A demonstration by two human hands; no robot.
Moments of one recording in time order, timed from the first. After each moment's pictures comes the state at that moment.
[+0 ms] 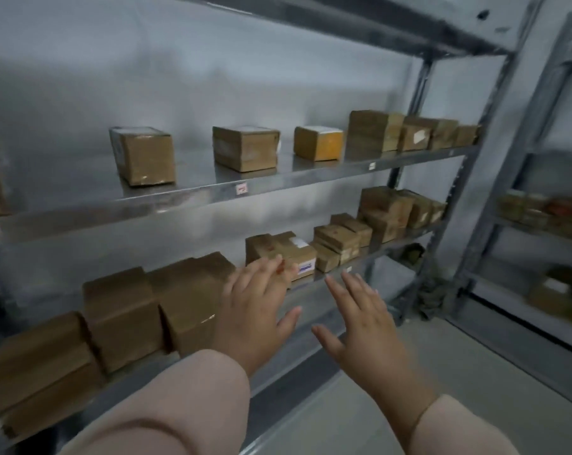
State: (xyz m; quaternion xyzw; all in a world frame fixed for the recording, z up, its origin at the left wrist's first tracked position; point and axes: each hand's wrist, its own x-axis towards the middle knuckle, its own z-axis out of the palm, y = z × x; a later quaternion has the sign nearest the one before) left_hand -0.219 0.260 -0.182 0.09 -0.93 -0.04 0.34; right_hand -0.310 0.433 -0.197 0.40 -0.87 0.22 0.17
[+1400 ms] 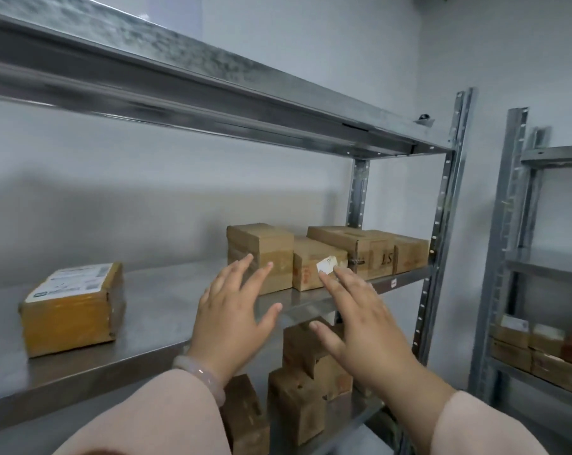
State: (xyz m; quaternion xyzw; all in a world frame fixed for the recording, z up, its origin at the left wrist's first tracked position) left_hand -0.845 0.321 -0.042 0.13 -0.89 -0.04 0.43; right_hand -0.947 0.515 -0.042 0.42 -0.83 0.21 0.30
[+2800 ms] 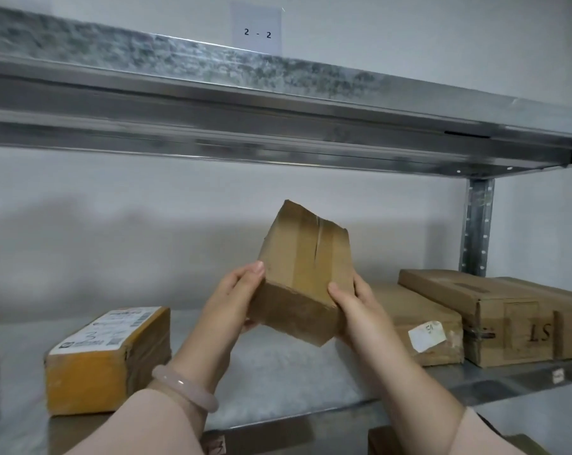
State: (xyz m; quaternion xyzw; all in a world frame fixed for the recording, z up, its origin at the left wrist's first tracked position) left_hand -0.885 0.245 0.025 0.17 -0.64 -0.58 0.48; right_hand -1.049 0.341 0.007 0.44 -0.48 0.74 -0.18
